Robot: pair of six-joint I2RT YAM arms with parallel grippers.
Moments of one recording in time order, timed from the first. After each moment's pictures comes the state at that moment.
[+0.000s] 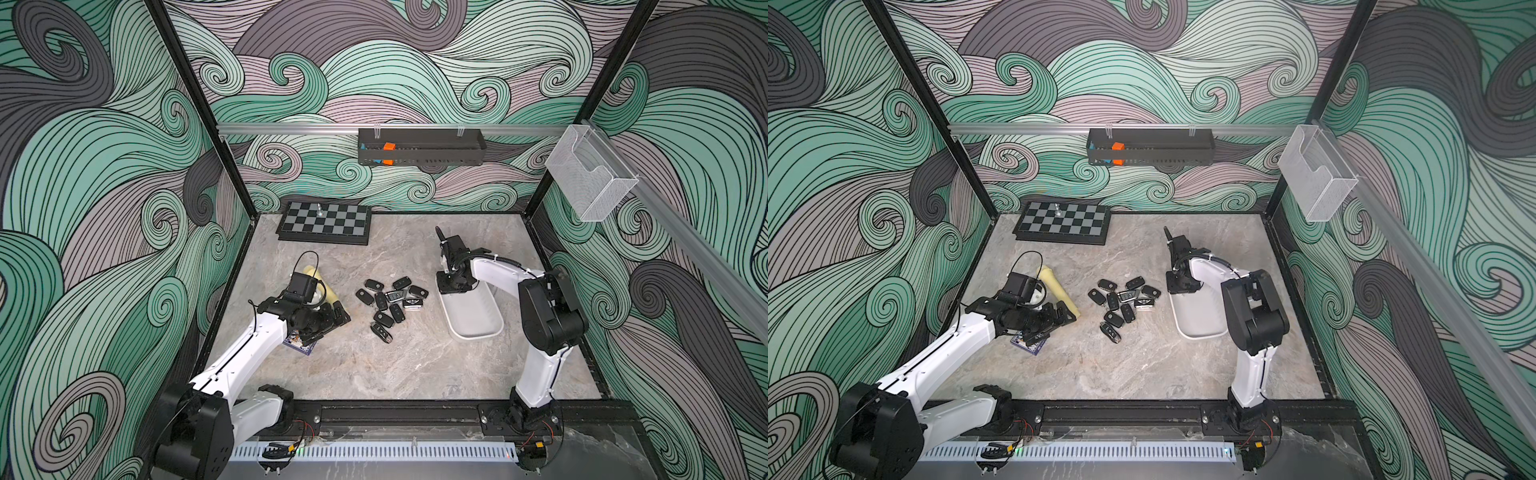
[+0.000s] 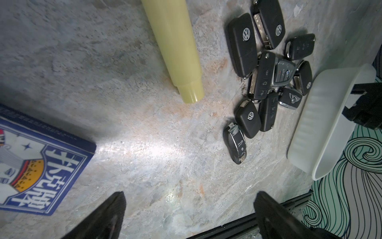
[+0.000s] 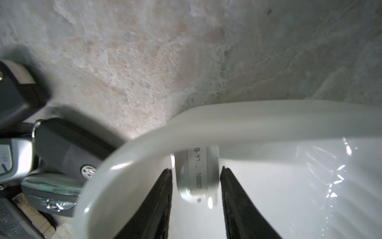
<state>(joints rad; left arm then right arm) -0.26 1.12 0.70 -0.76 0.35 -0.67 0.34 1.89 1.26 -0.69 0.02 0.28</state>
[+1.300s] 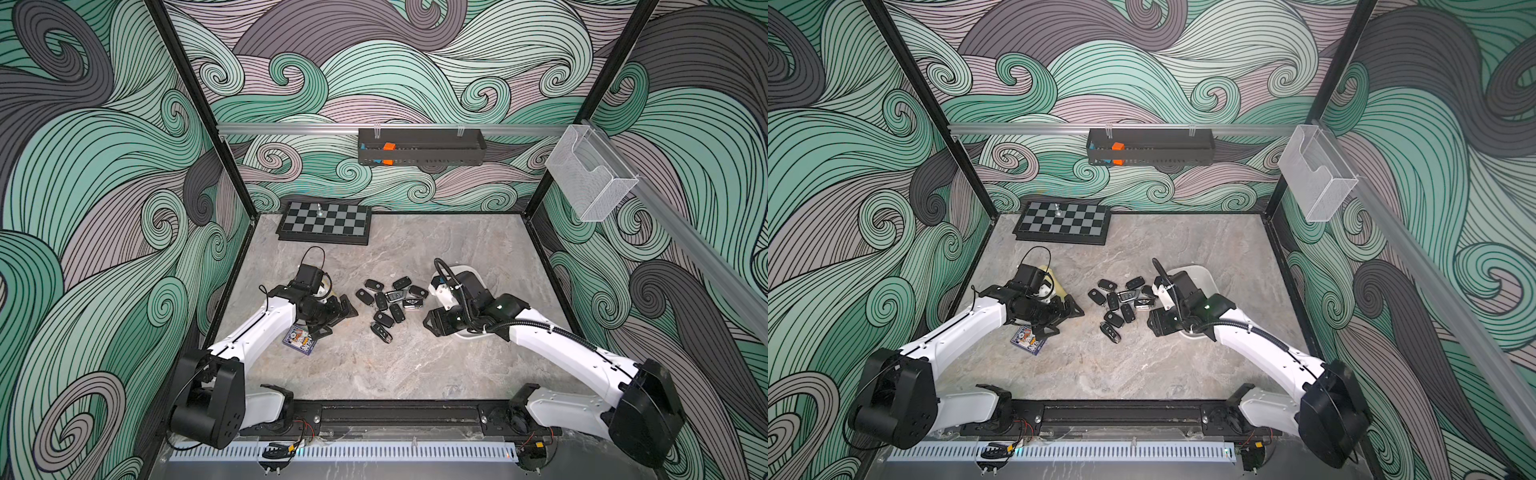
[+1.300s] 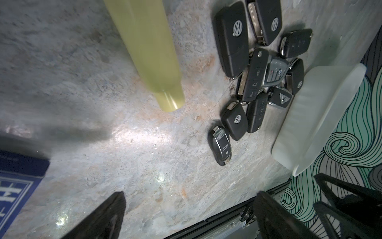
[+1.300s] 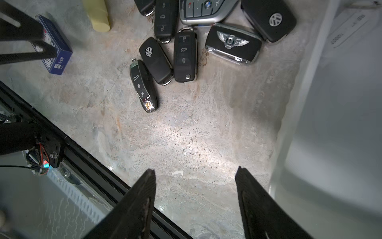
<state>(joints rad) -0.26 1.29 0.77 -0.72 0.46 -0.70 0.67 1.21 0.83 -0.66 -0.17 0.35</state>
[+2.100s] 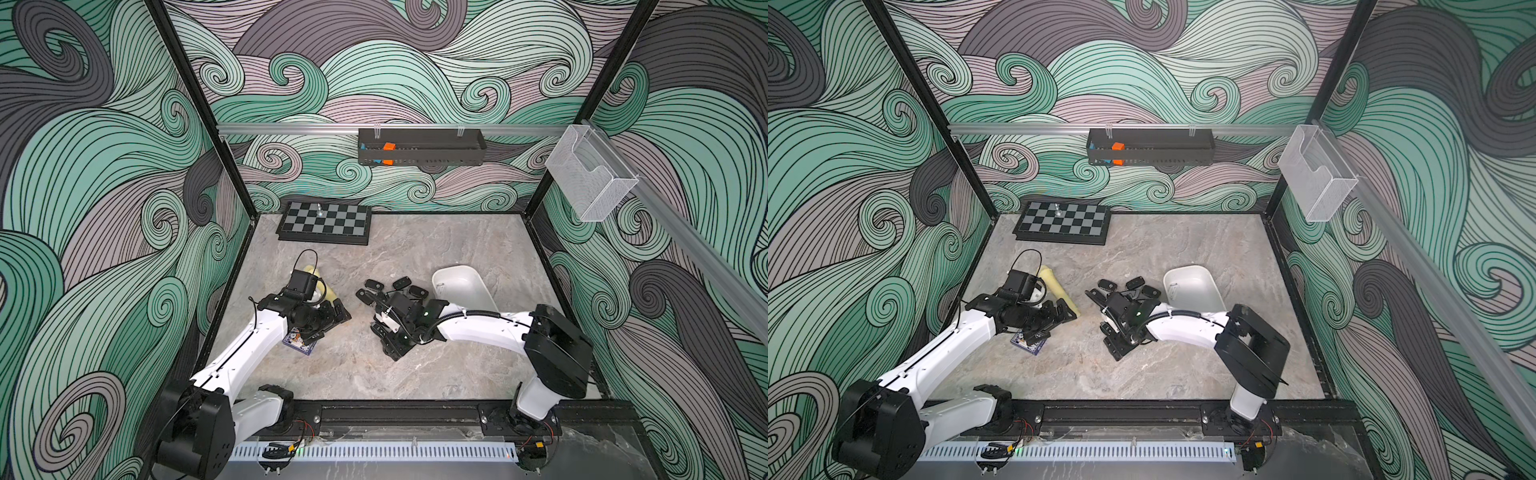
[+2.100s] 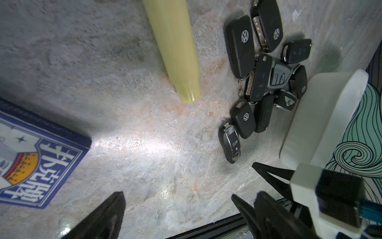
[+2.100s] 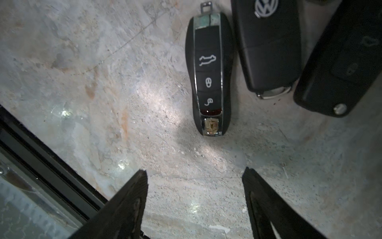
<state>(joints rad) -0.26 1.13 0.73 -0.79 0.36 -0.70 1.01 1.73 1.07 -0.60 -0.06 0.32</state>
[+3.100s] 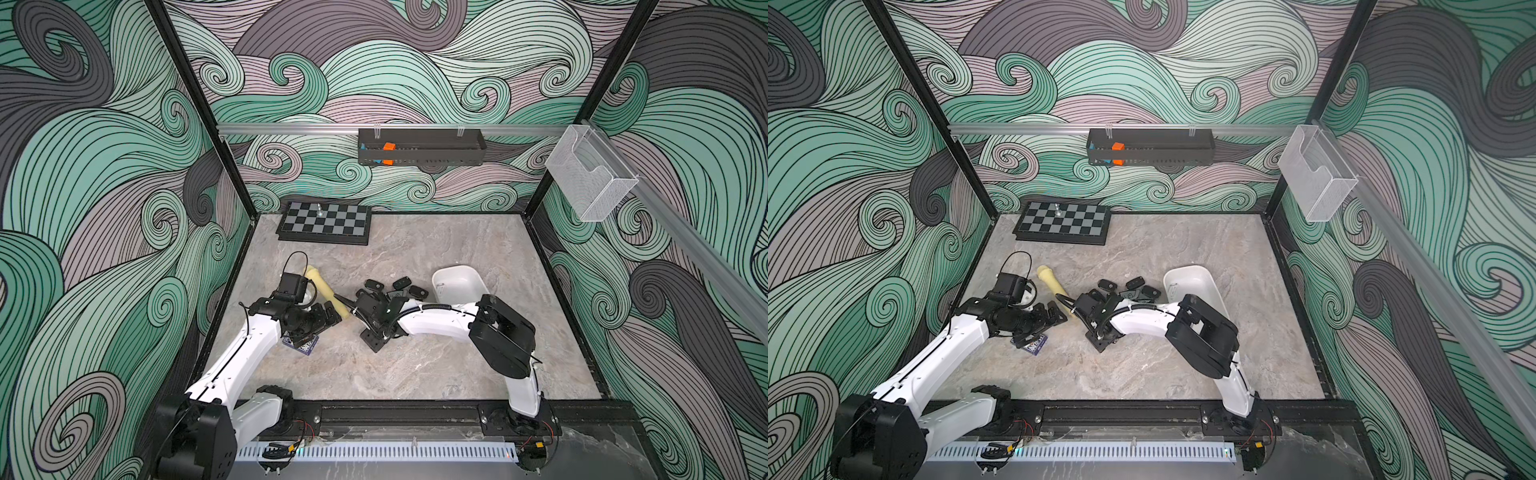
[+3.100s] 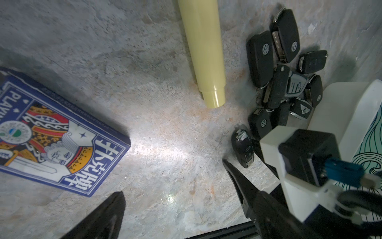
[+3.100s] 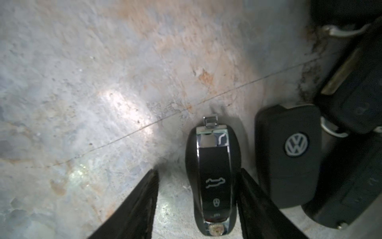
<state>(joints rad) -0.17 1.09 0.71 -0.84 0.33 -0.62 1.06 2.02 1.36 -0.65 0.12 0.24</state>
